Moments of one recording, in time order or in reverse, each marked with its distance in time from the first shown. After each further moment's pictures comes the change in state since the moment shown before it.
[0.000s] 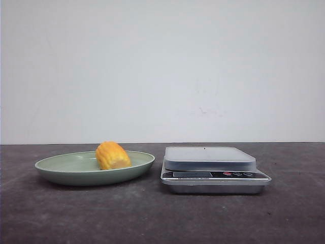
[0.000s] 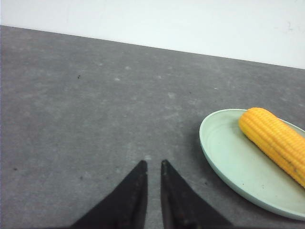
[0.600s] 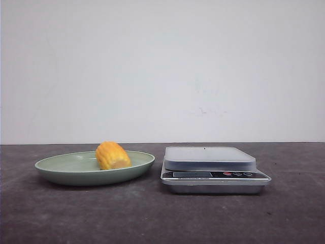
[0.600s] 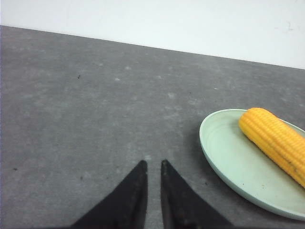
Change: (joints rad) left arm 0.000 0.000 0.000 0.000 0.000 0.000; right arm 0.000 0.000 0.000 0.085 0.082 0.000
